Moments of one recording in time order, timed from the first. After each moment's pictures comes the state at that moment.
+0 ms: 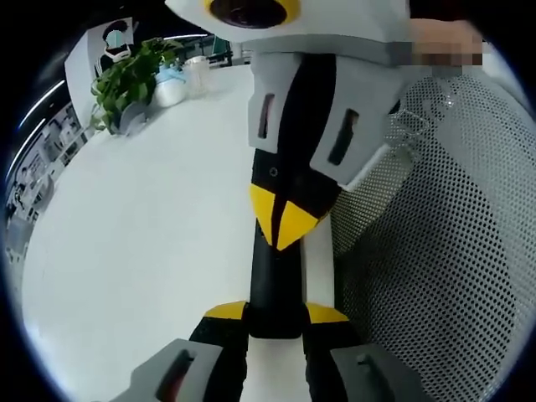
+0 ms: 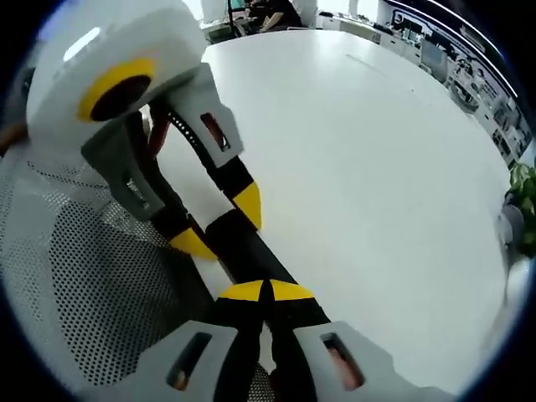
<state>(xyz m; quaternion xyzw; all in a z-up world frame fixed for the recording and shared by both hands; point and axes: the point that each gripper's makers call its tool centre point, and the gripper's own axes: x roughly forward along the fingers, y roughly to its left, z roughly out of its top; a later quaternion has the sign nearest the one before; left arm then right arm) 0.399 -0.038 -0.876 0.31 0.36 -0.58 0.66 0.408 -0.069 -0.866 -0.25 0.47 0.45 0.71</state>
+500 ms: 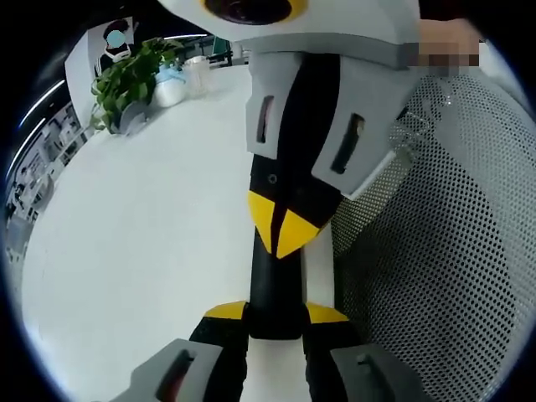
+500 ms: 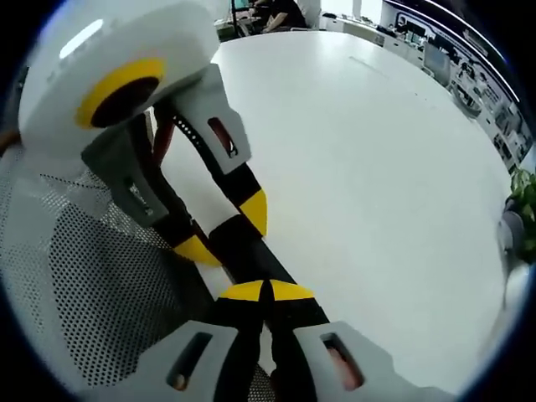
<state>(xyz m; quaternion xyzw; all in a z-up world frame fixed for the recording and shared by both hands) 0.399 -0.038 -0.876 0.31 0.37 -0.58 0.66 0.408 -0.062 -0.866 -0.25 0.47 0.46 0.71</state>
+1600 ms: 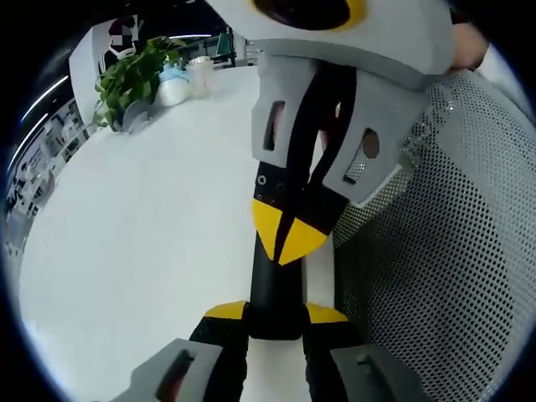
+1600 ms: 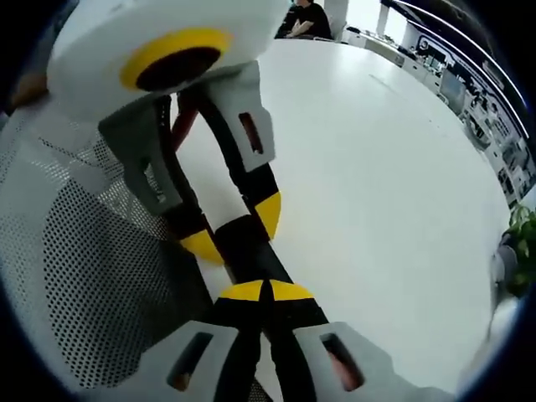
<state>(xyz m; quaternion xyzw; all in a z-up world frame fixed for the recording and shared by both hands) 0.399 -0.038 -0.875 0.29 0.37 -0.57 0.67 0.406 -0.057 -0.867 -0.30 0.43 0.48 0.70</state>
